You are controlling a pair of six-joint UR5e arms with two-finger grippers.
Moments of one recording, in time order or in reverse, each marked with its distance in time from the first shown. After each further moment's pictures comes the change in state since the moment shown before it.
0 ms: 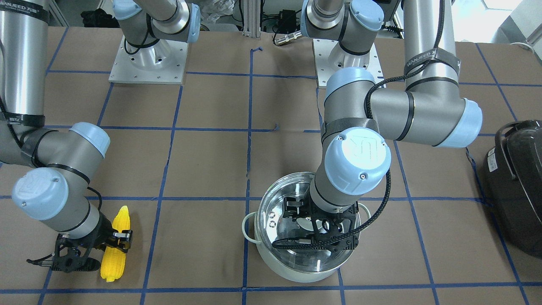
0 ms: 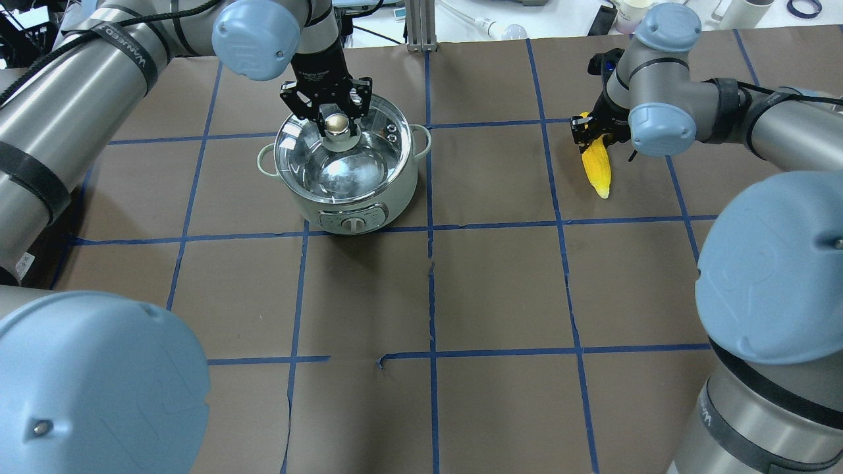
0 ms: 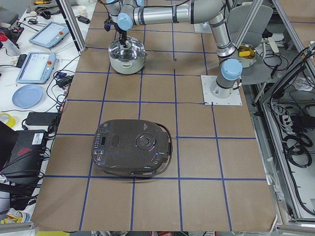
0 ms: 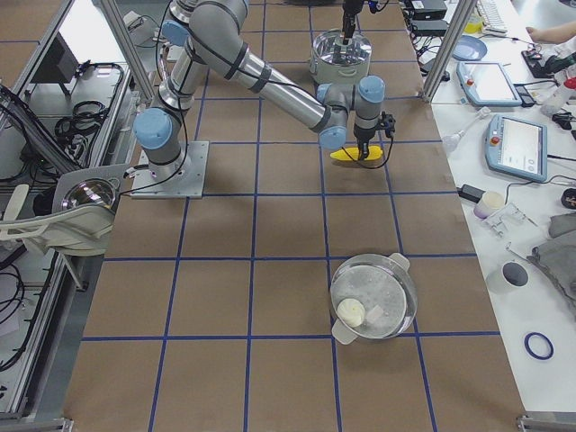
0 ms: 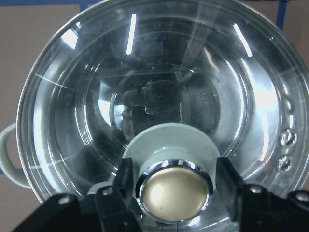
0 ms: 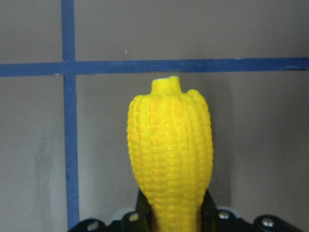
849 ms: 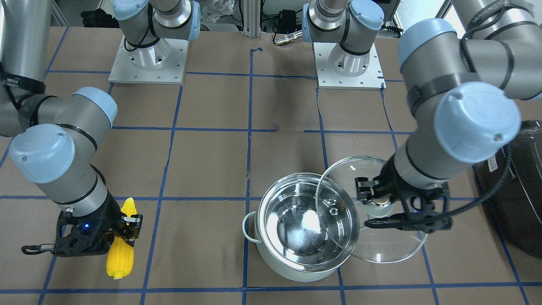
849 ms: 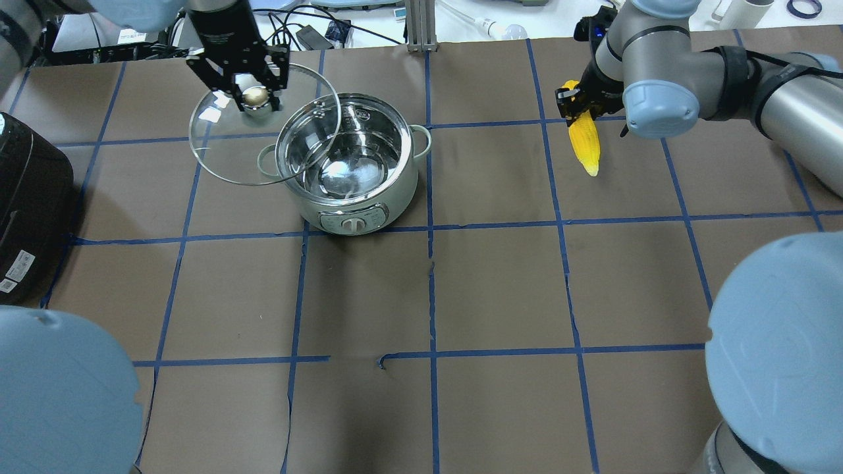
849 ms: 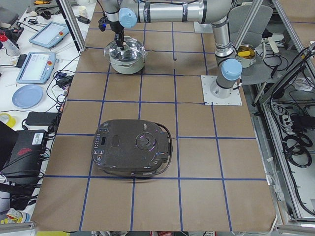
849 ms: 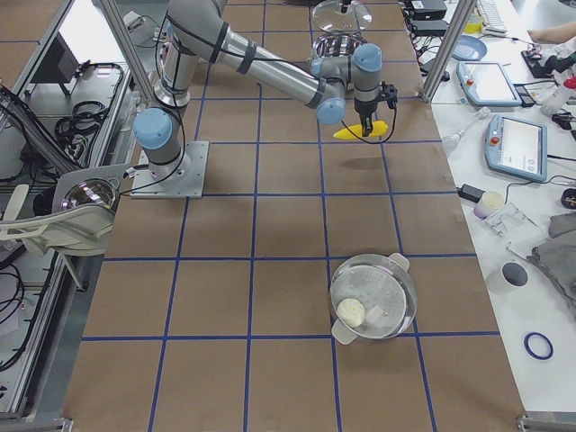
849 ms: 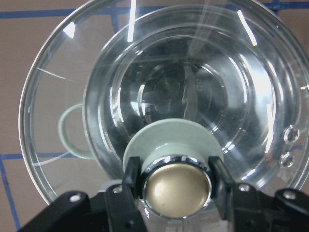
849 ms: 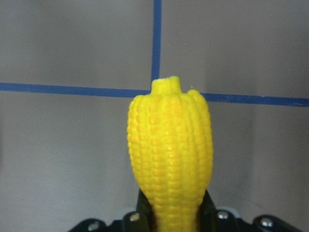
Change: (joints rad) left arm 0.208 0.107 0.035 -0.154 0.055 0.197; right arm 0.098 -0.124 -0.033 0.061 0.010 0.026
